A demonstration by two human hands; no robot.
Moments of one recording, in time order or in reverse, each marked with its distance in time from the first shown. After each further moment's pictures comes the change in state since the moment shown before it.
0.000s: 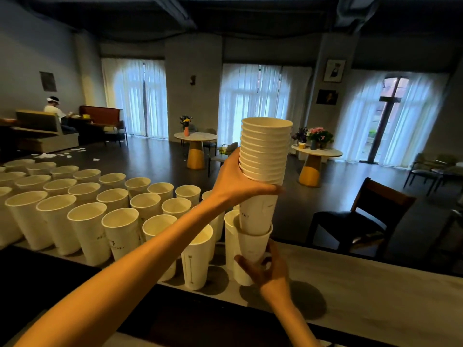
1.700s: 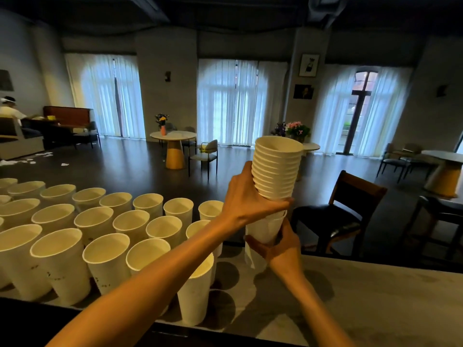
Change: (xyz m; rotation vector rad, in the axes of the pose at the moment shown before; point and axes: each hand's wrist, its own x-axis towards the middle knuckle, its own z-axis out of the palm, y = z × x) left_hand 0.037 -0.029 0.114 0.126 0.024 0.104; right_hand 0.088 0.016 -0.085 0.016 0.212 -0.093
